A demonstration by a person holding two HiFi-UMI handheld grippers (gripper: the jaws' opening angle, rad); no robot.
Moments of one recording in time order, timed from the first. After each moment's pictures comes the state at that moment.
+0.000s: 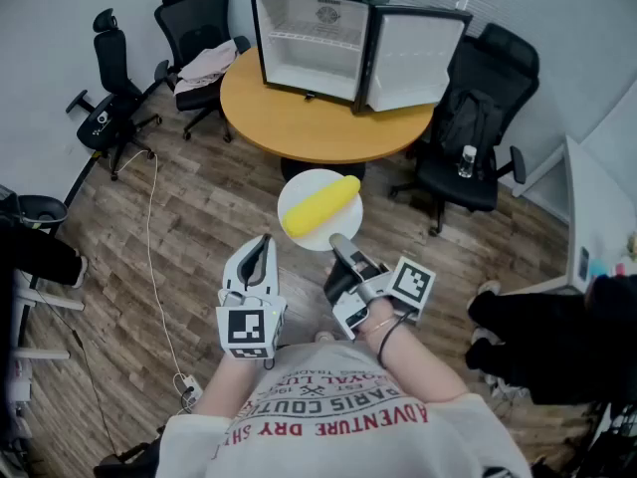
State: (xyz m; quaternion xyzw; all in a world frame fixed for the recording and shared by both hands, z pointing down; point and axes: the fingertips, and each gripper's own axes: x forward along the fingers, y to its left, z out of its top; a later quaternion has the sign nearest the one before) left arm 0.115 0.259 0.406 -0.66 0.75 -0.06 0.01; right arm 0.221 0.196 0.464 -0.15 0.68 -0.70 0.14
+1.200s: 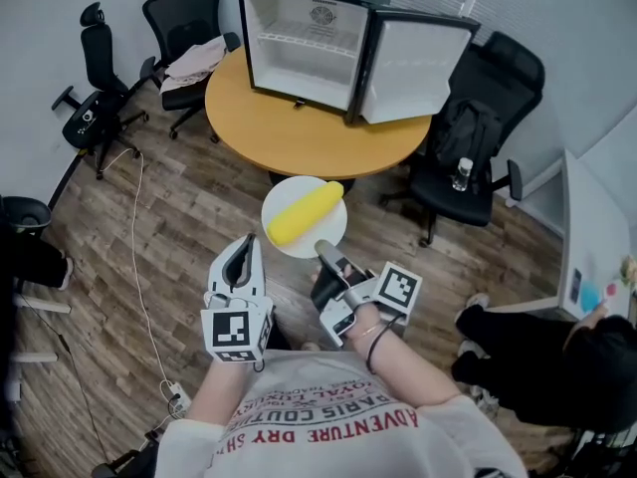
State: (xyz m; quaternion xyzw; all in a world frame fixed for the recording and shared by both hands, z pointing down) left arm 0.082 0.183 0.410 -0.64 0.77 -0.04 -0.02; right arm 0.190 0.127 0.480 -0.14 0.68 -0.71 0.11
